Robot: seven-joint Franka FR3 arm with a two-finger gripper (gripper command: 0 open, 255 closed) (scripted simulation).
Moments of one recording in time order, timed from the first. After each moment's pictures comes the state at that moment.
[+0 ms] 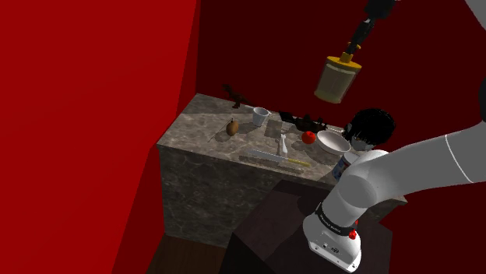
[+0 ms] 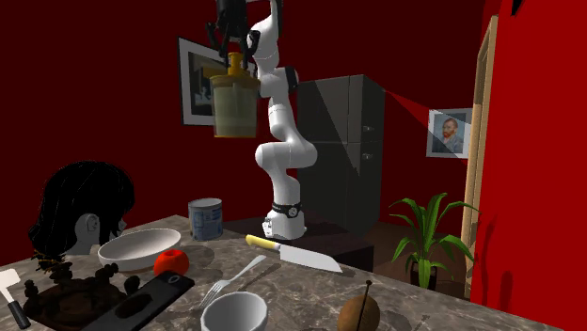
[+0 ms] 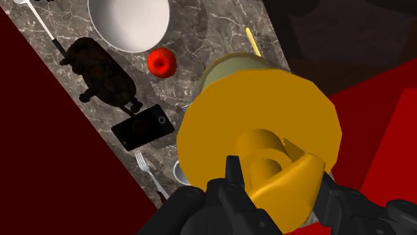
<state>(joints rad) -0.17 -0.58 -0.40 -1.72 -0.14 1.28 -0.60</state>
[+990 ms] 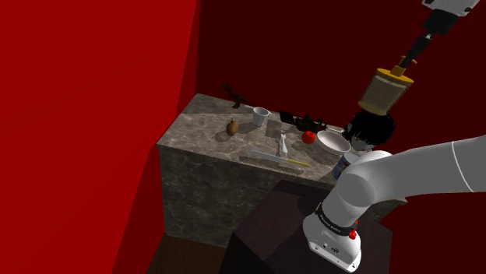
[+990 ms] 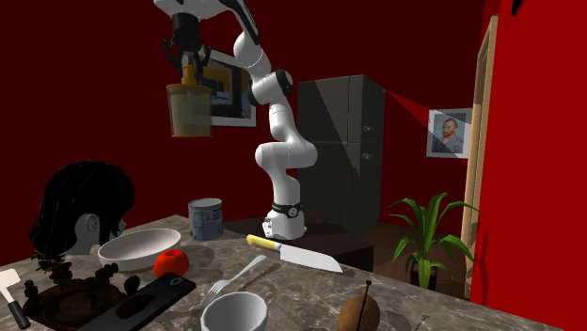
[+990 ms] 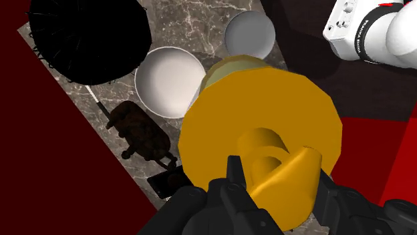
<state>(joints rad) -0.22 -0.67 -0.66 -1.62 -0.31 1.17 -0.94</state>
